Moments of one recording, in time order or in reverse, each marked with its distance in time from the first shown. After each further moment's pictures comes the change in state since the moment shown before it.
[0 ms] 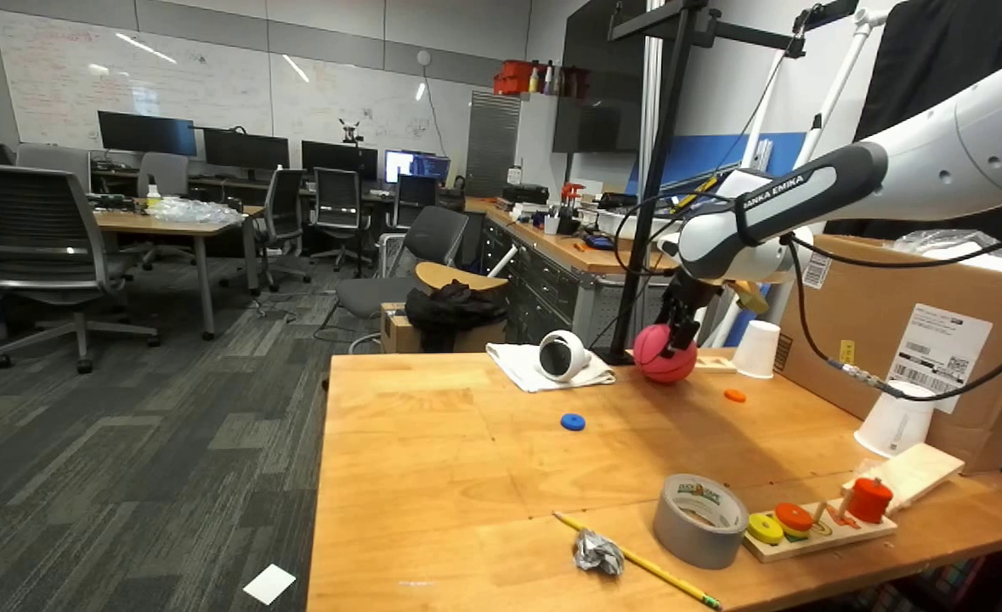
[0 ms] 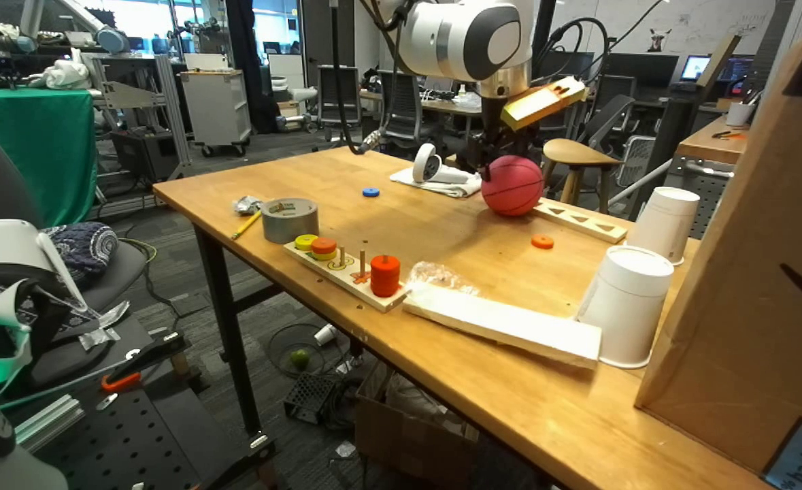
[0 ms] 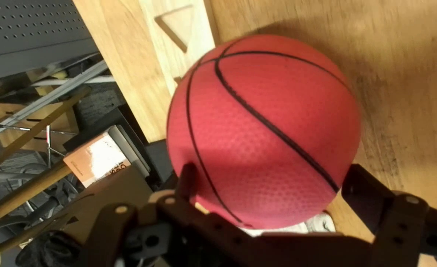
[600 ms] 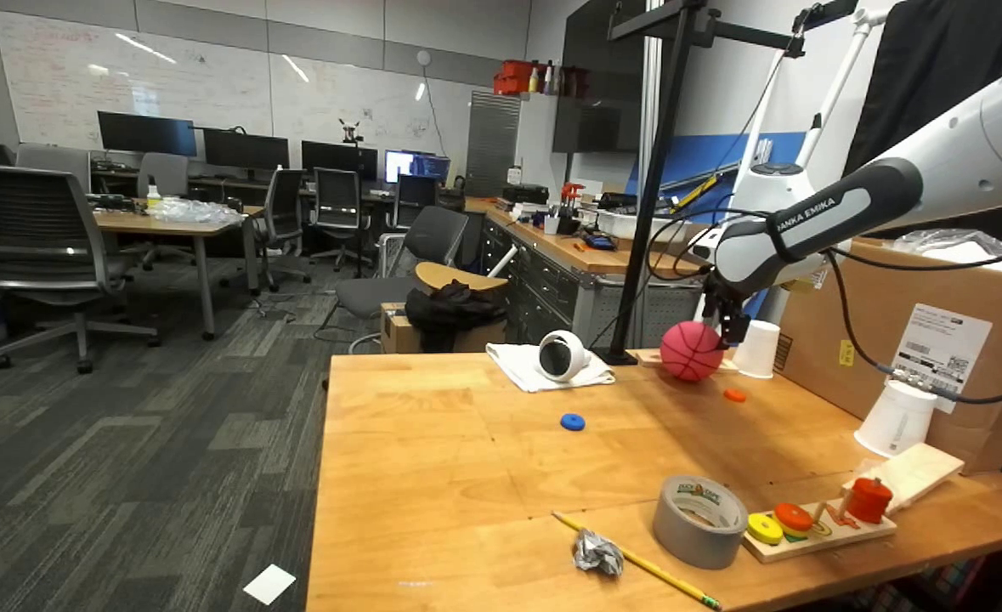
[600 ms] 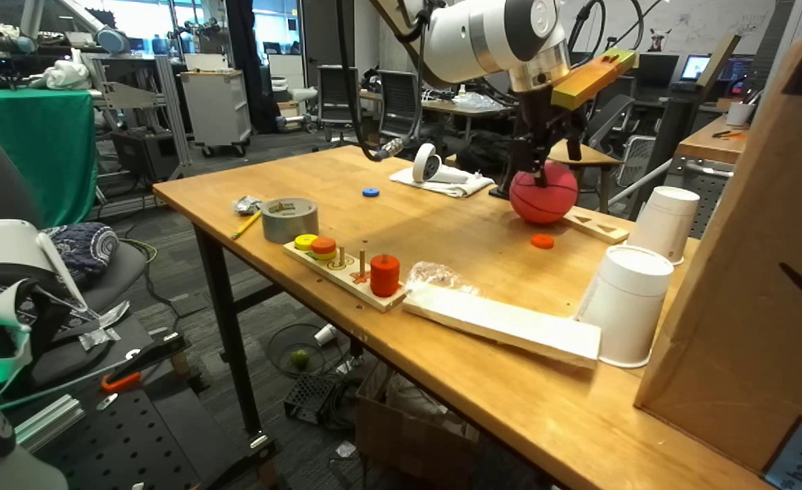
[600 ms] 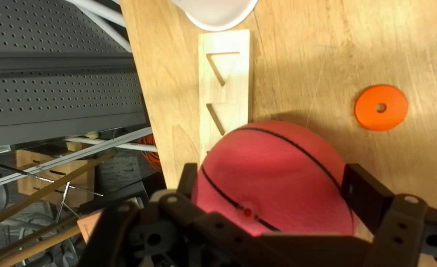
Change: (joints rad) arm 0.001 -0.025 -0.116 -0.001 -0.293 -0.003 0.031
